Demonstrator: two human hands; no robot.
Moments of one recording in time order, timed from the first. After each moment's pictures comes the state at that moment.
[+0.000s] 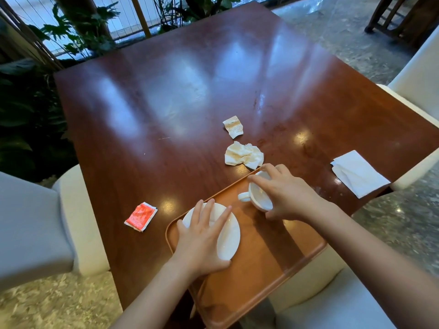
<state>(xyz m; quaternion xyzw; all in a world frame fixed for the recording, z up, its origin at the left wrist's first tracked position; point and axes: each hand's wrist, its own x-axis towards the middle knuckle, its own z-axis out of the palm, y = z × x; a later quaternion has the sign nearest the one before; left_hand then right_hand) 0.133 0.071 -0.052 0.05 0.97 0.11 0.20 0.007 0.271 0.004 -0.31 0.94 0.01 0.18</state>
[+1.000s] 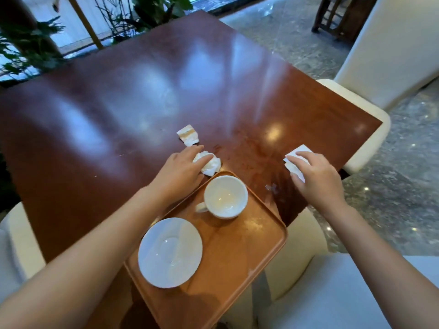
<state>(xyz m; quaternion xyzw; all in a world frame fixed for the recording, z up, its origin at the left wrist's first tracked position) -0.029 0.101 -0.003 0.24 0.97 0.08 0.02 -0.003 0.407 -0.003 -0.07 0.99 -0.10 -0.07</state>
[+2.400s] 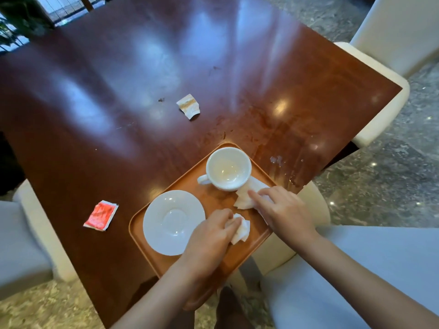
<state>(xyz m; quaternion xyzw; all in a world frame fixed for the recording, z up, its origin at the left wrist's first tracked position) 0.145 0.151 -0.044 0.15 0.93 0.31 0.13 0.102 0.344 -0.035 -0.23 0.97 -0.11 -0.04</state>
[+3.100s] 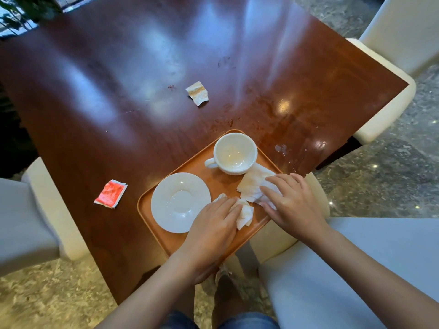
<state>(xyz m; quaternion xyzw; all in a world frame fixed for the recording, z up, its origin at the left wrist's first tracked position) 0.164 0.149 -0.028 0.22 0.96 0.19 0.06 0.117 0.352 -0.024 -0.26 0.96 -0.06 -0.04</state>
